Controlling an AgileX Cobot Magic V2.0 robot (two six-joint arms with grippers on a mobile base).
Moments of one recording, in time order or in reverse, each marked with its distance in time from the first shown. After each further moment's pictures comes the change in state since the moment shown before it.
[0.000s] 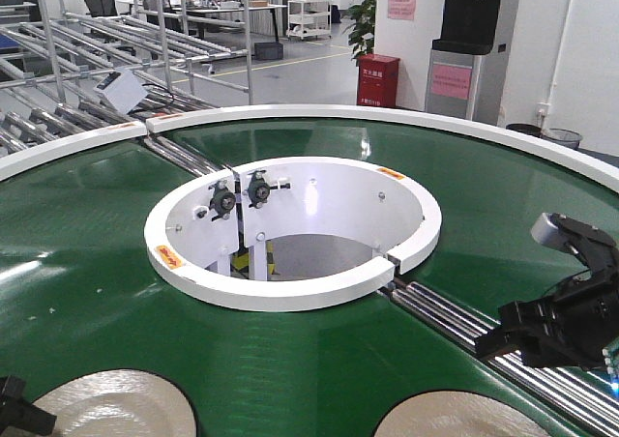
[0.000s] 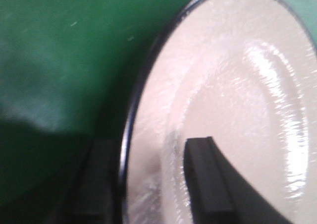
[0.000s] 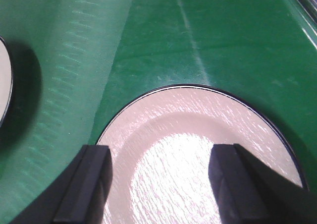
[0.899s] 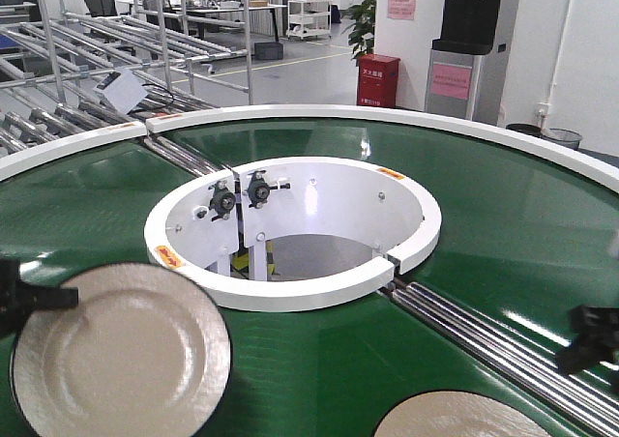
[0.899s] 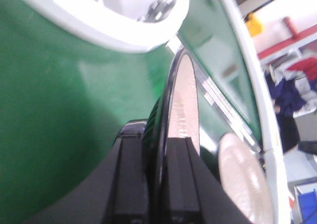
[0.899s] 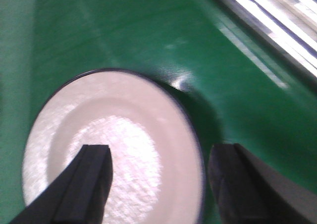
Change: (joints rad) left arm -0.010 -0.209 0.002 -0.481 0.064 0.030; right arm -0.205 0.000 0.000 -0.154 0.057 0.193
